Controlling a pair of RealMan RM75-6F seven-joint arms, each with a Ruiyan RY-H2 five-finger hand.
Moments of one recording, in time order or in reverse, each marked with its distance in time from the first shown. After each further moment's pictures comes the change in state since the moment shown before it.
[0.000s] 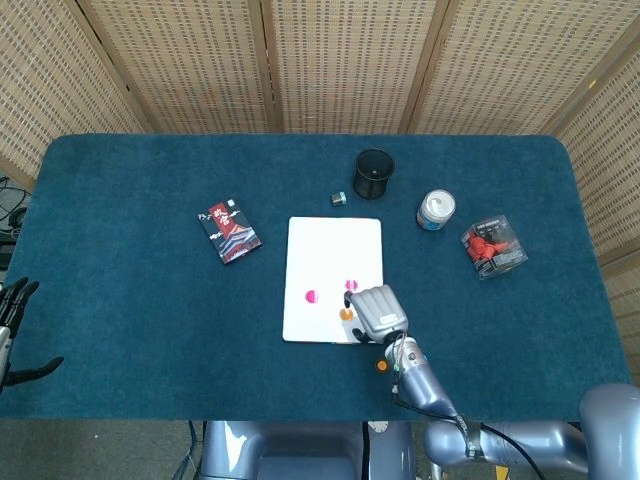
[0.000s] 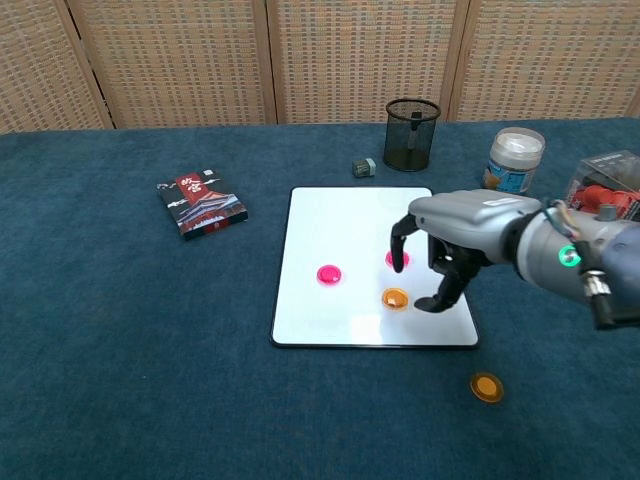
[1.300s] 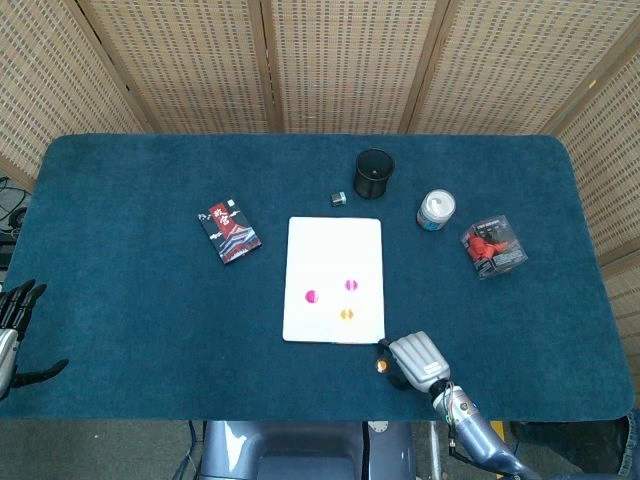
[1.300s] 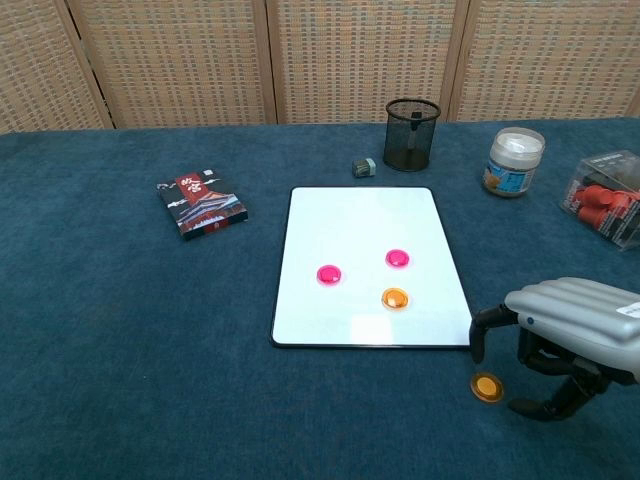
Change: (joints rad) left arm 0.002 -0.015 0.007 -0.007 0.012 0.008 0.043; right arm -0.265 0.075 -0.230 0.094 -0.495 -0.022 0.326
